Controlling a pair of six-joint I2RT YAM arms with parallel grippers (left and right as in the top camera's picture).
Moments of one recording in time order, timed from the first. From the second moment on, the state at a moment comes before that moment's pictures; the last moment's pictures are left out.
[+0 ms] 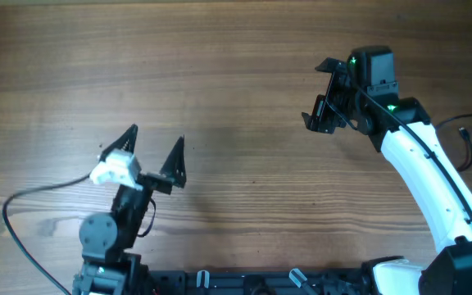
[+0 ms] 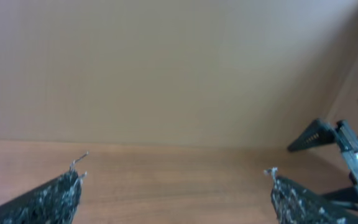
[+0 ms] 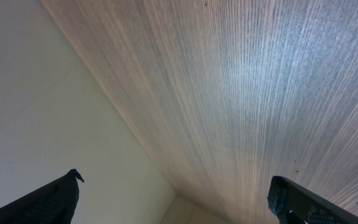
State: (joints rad) left arm -0.17 0.39 0.14 0.41 0.15 -0.24; right arm 0.19 1.49 1.13 -0.51 -0.28 1.99
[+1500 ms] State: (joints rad) left arm -0.10 0.01 0.01 -0.07 0.03 -0.25; right arm 0.19 1.49 1.13 -0.51 -0.28 1.99
